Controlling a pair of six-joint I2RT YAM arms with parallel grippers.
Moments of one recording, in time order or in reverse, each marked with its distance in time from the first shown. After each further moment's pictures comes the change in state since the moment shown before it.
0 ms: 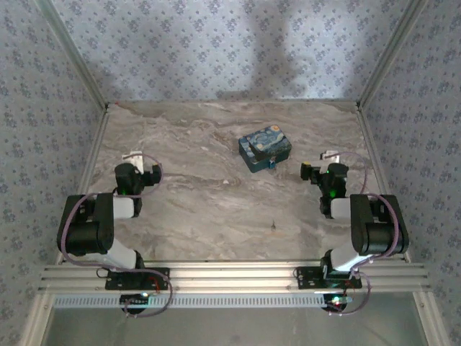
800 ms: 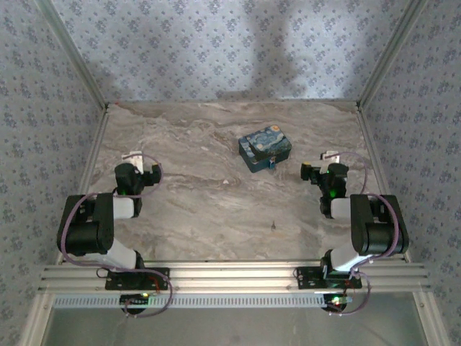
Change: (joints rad) left arm 0.000 -0.001 0.000 0.001 -0.014 -0.007; right arm -0.006 -0.003 0.001 -0.012 -0.002 0.002
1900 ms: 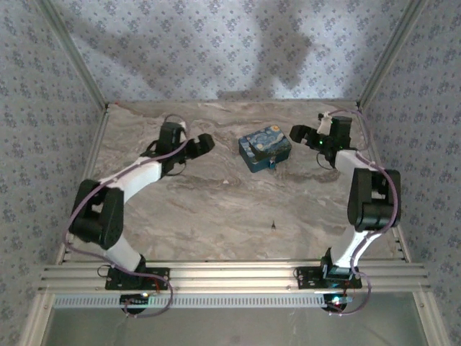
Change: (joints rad) left arm -0.441 0.136 0.678 -0.756 0.253 -0.695; right arm -0.029 0.259 0.711 -0.642 -0.533 0.338
